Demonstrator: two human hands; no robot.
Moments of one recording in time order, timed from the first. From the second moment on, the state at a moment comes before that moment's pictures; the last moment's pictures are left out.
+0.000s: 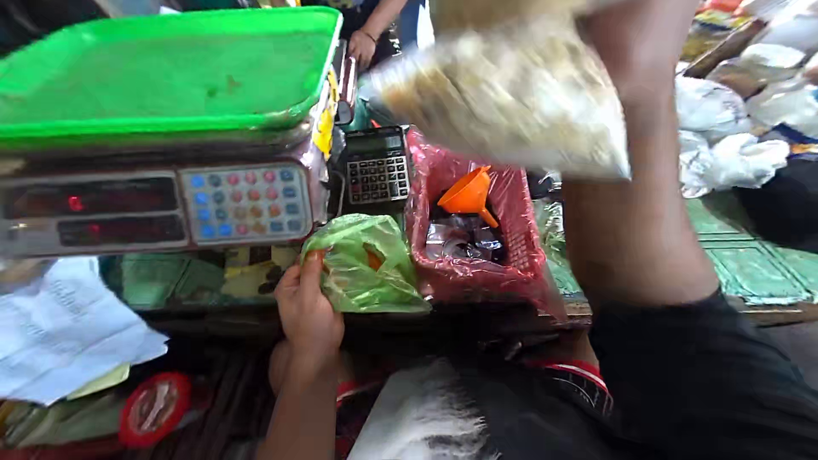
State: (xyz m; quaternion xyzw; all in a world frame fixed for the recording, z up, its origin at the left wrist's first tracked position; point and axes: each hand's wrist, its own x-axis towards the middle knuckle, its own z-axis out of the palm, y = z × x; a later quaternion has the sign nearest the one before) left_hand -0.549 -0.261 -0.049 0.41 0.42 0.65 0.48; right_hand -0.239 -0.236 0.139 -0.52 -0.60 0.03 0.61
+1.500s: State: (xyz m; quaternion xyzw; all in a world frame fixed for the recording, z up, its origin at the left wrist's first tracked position) left_hand -0.498 -0.247 0.066 0.83 0.45 0.33 0.04; right_hand -0.364 -0.224 -0.017 -0.48 -0.72 0.35 0.35
